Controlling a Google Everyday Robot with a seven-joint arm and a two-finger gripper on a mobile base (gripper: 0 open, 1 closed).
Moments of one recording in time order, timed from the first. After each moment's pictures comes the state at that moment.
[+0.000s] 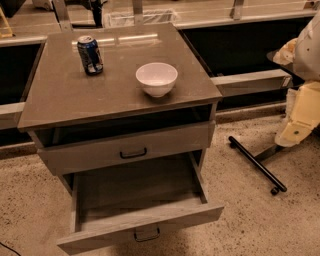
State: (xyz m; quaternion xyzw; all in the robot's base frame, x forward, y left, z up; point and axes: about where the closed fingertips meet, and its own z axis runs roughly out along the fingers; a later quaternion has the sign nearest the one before) arm 0.438 -0.217 0.976 -0.60 0.78 -0.03 0.16
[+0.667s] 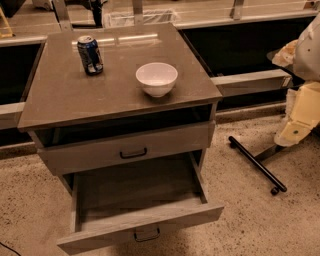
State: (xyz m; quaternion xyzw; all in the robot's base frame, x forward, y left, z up) arm 0.441 -0.218 0.972 -0.60 0.78 -0.02 0.16
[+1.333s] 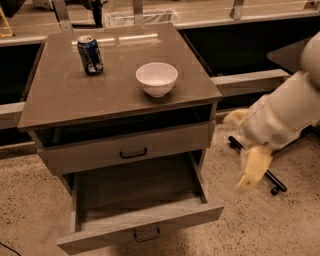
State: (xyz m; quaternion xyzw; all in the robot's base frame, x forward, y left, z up) arm 0.434 -0.164 0.833 -0.65 0.73 0.13 0.18
